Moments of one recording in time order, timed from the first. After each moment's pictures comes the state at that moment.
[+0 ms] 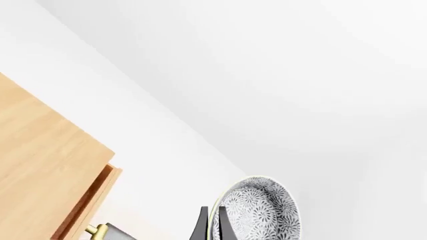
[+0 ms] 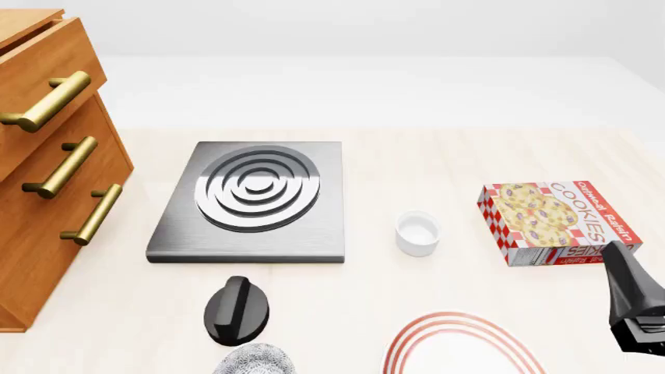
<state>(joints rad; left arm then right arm) 0.08 1.13 -1.68 0.63 -0.75 0.01 0.01 0.00 0.00 0.00</state>
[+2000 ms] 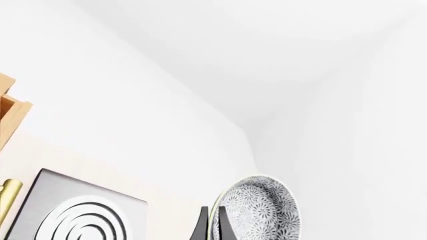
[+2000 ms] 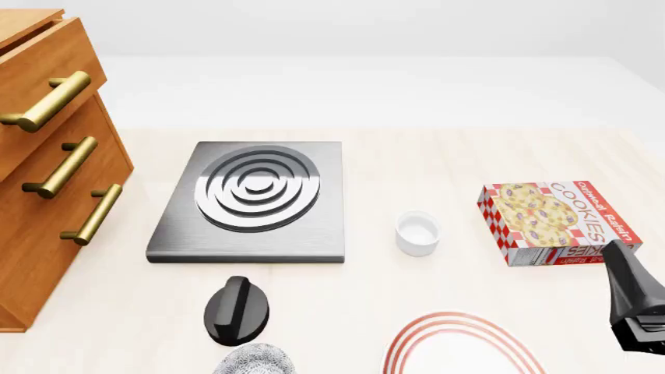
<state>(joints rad) -0.25 1.17 -1.52 0.52 -0.82 0.01 0.01 -0.01 0.00 0.00</state>
